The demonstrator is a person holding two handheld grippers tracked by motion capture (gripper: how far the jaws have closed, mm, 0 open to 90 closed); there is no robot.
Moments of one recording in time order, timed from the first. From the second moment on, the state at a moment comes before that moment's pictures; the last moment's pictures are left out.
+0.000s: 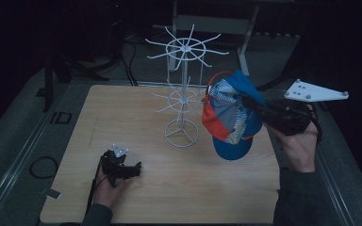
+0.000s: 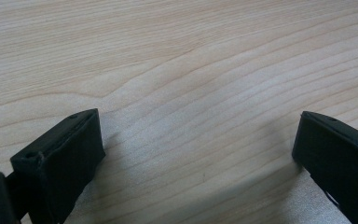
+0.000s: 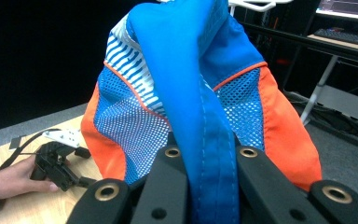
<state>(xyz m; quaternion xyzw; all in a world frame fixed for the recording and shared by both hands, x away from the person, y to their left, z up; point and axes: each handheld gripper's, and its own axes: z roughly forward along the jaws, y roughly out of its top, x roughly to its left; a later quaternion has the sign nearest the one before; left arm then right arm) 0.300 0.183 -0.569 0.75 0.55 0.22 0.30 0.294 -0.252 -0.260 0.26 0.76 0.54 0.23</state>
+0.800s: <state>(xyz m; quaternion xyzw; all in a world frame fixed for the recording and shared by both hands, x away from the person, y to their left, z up) 0.300 0.182 -0.569 0.75 0.55 0.22 0.30 0.289 -0.251 -0.235 0.24 0.75 0.57 0.24</state>
